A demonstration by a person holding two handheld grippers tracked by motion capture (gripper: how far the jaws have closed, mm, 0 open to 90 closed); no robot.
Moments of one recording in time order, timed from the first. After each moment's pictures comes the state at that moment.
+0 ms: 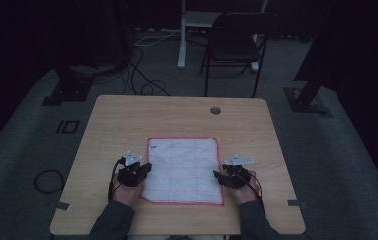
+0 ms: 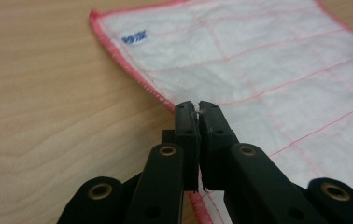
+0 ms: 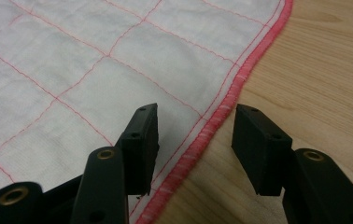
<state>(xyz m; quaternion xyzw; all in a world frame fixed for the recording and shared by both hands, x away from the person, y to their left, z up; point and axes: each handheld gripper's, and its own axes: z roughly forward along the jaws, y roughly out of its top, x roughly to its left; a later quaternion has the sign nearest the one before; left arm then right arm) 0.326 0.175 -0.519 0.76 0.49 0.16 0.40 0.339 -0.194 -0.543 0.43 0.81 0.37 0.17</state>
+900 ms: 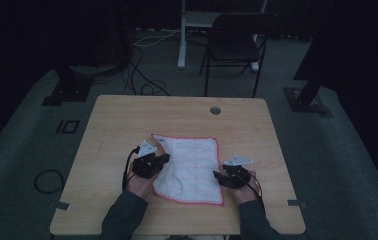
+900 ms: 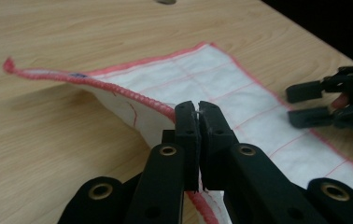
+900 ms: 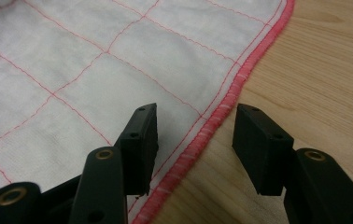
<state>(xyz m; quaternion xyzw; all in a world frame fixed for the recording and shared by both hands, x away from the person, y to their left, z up) 0.338 0.127 -0.478 0.77 0.43 0.14 0.46 0.339 -0.194 -0.544 0.43 0.81 0.36 0.17</state>
